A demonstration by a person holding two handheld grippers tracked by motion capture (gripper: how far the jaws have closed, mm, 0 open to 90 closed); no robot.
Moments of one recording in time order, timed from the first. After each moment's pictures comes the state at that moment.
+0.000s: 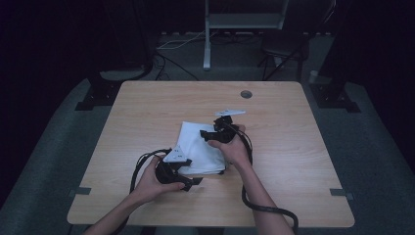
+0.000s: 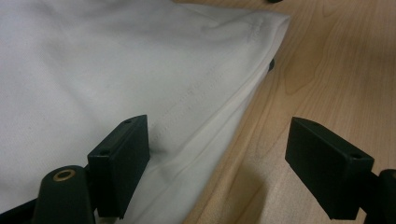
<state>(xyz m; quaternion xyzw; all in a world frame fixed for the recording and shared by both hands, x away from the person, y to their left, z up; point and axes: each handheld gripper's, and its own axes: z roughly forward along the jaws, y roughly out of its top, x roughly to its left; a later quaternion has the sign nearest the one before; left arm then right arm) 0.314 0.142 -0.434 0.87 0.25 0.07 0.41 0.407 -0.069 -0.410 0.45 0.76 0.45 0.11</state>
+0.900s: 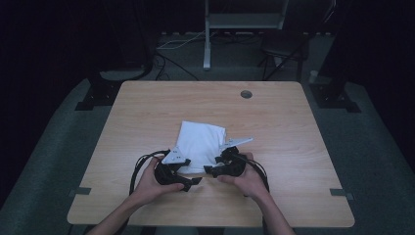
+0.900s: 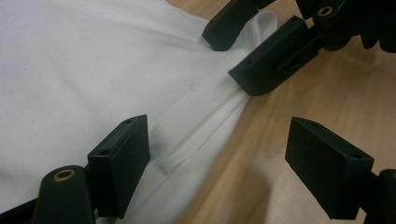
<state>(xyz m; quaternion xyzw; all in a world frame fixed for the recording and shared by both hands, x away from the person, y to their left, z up) 0.318 0.144 -0.437 0.87 0.26 0.09 0.41 0.335 -0.083 -0.434 0.40 0.81 0.42 0.03</state>
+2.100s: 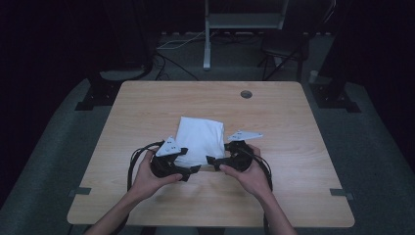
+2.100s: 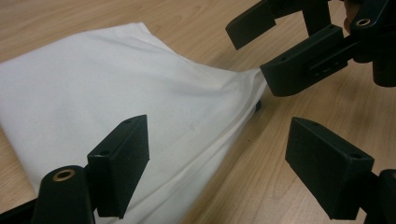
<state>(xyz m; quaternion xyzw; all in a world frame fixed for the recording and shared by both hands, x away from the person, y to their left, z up) 0.315 0.152 -0.406 0.84 0.27 0.13 0.46 0.333 -0.100 -0.412 0.40 0.78 0.47 0.08</state>
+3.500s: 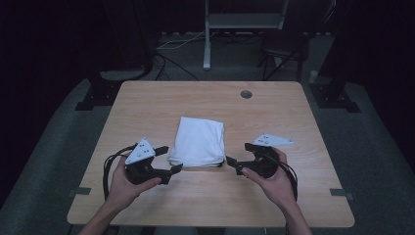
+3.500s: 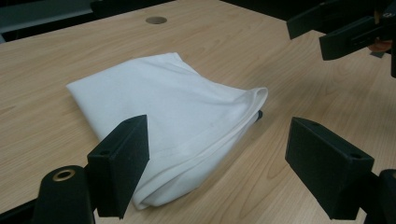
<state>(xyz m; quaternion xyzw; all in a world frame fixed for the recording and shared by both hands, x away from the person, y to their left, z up) 0.283 0.203 -0.378 0.80 0.30 0.17 0.50 0.300 -0.154 -0.388 0.41 0.76 0.49 0.13</state>
